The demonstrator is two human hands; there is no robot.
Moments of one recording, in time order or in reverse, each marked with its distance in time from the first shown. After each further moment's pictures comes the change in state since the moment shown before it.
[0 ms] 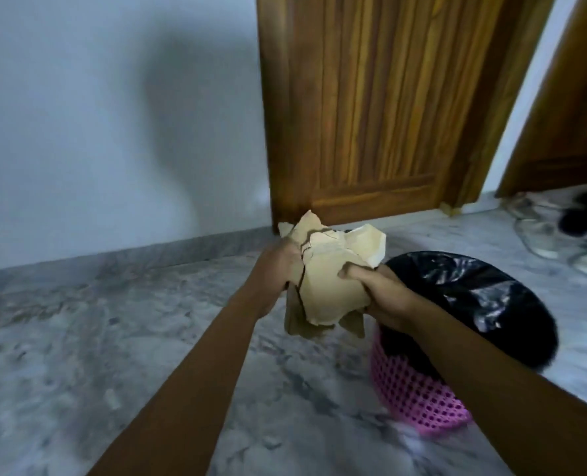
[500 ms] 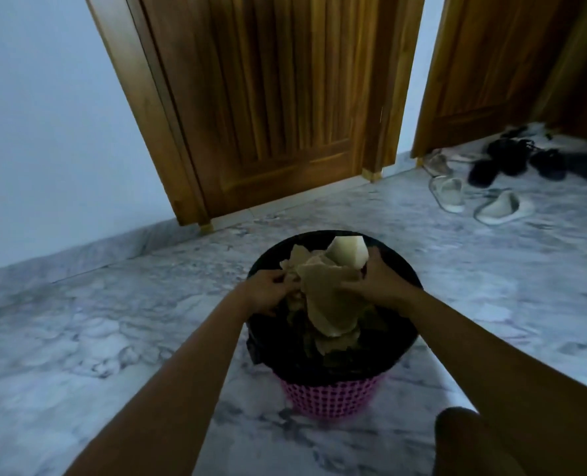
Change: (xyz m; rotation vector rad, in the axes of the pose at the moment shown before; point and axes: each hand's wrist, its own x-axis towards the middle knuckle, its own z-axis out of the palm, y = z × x) left_hand 0.077 -0.069 0.227 0.595 -0.448 -0.184; right_hand -0.014 0.010 -0.263 -0.611 0.210 0.116
